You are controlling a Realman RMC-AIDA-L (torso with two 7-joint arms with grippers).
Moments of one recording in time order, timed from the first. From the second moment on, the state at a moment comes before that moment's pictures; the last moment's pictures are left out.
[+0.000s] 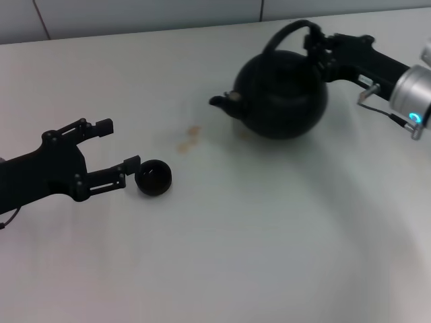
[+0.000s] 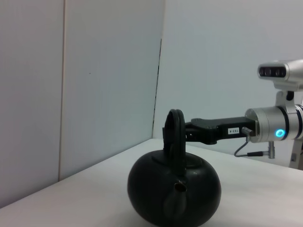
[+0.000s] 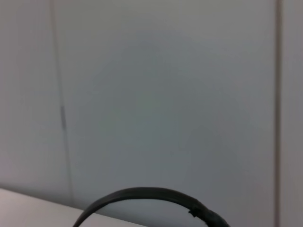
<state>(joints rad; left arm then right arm) -0.35 -2.05 1.02 0.67 1.58 1.48 -1.15 0.48 2.08 -0.96 -0.47 -1.21 -0.99 0.95</state>
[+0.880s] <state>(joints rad) -0.35 -2.06 1.02 0.67 1.58 1.48 -1.16 0.43 2.08 -0.90 -0.44 -1.22 -0.94 0.95</state>
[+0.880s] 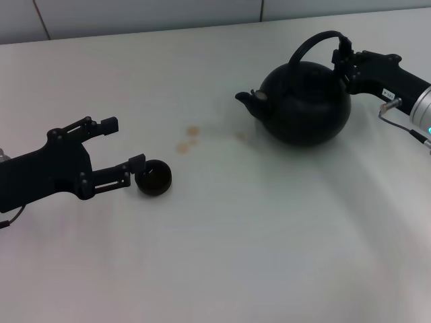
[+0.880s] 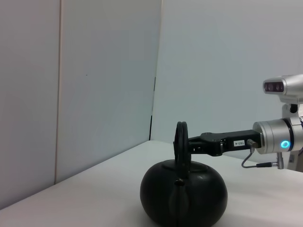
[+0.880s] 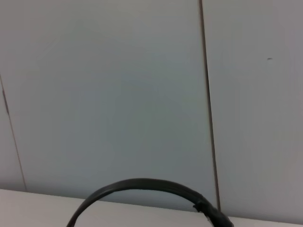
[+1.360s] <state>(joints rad) -0.36 -2.06 1.02 0.67 1.58 1.47 -1.16 0.44 2.07 -0.91 -0.46 -1.27 -0.98 0.95</state>
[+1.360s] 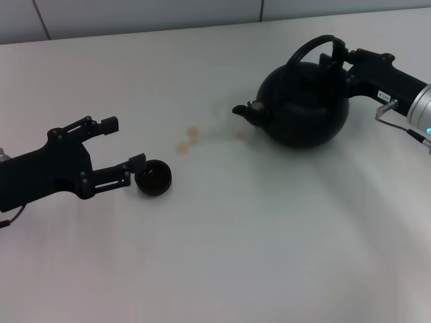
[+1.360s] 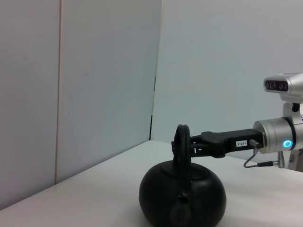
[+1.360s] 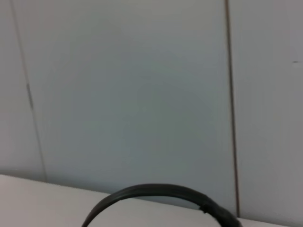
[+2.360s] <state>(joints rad) -0.36 -2.06 1.02 0.67 1.58 1.47 -1.16 0.34 2.08 -0.81 -0.51 -1.27 -1.14 0.94</state>
